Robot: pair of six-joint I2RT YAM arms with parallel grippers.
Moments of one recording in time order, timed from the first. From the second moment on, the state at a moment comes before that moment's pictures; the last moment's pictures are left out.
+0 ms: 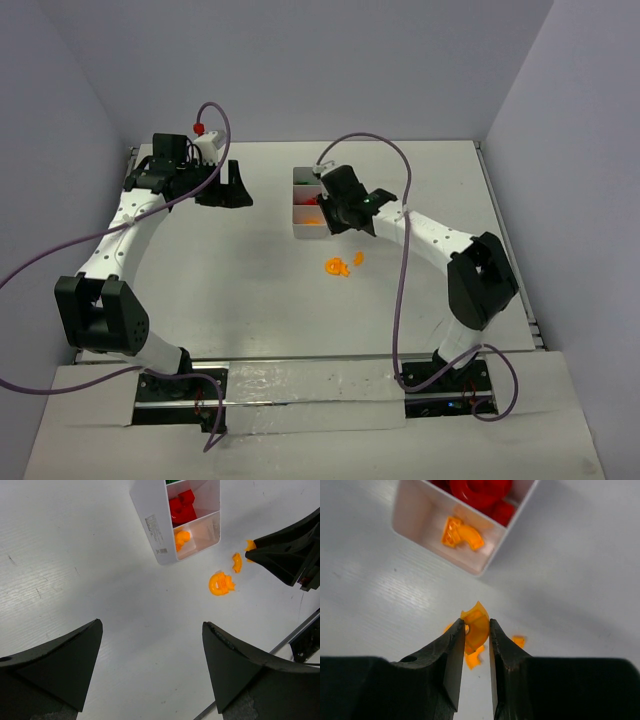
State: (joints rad) left arm -0.13 1.52 1.40 -0.67 0.53 -0.04; right arm 0.64 1.71 1.32 -0.49 0.13 0.13
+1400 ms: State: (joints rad) left arm -0.13 1.52 1.40 -0.66 0.52 -0.04; right arm 0.68 1.98 1.58 -0.47 0.27 0.04
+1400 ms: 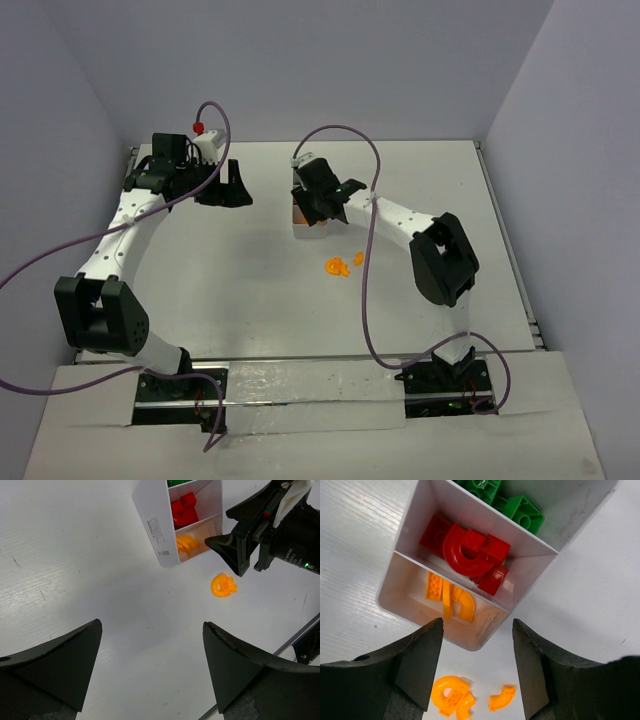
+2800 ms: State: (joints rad) left arm -0.13 1.49 1.38 -0.64 0.48 -0.04; right arm 0.47 1.83 1.15 -0.50 0.08 0.44
